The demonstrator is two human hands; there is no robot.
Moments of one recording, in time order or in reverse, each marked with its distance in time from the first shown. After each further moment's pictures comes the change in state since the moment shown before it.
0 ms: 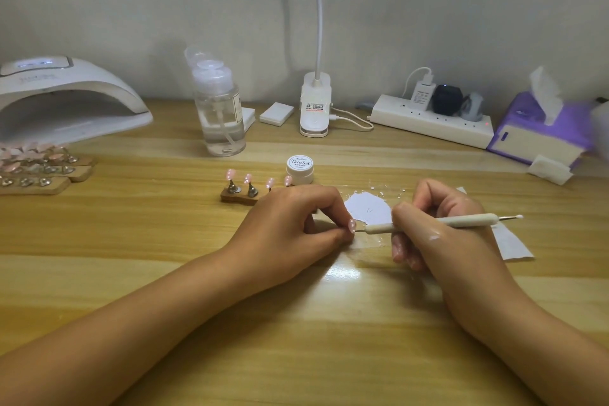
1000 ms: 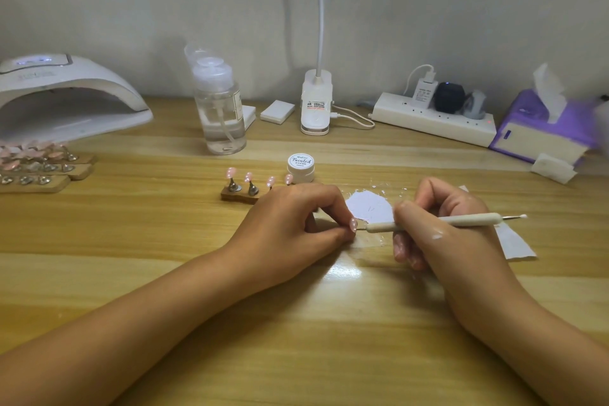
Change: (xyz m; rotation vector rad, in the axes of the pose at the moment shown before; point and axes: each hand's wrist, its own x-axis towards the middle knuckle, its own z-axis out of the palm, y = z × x) left_hand 0.000 -0.001 0.000 -0.012 -0.008 -0.015; right_hand 0.001 0.003 -0.001 -0.004 0.020 -0.016
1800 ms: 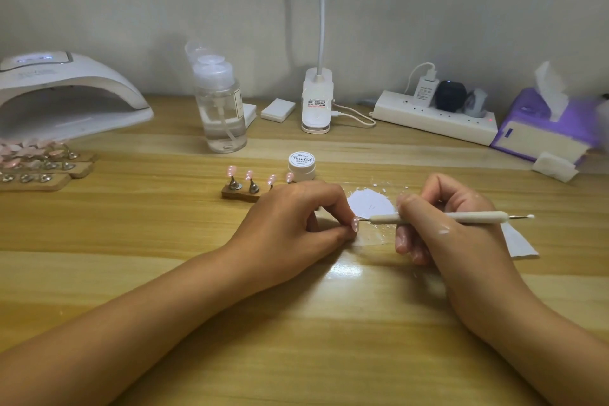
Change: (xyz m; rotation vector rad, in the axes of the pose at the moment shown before) left_hand 0.000 0.001 0.000 0.023 0.013 0.029; right_hand 0.000 0.000 0.000 0.032 0.037 -0.003
